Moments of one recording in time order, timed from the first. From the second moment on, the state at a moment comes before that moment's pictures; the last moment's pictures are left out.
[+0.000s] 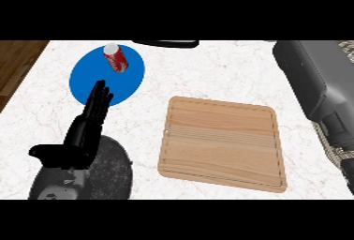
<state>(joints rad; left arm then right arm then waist) -0.09 0.03 -0.08 -1.66 0.00 0.09 0.04 -1.28 -0.32 -0.04 -0.38 1.24 -0.64 1.15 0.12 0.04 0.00</state>
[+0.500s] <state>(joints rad) -0.06 0.04 -0.06 -1.65 0.00 0.10 0.01 -1.33 -0.35 -0.09 -0.22 1.37 -0.62 1.25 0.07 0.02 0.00</state>
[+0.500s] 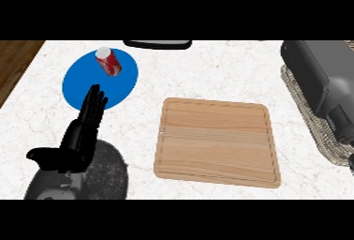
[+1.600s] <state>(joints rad) -0.02 0.04 -0.03 -1.68 0.00 0.12 0.03 -1.22 -0.37 -0.20 -0.18 1.44 -0.70 1.25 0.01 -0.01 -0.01</state>
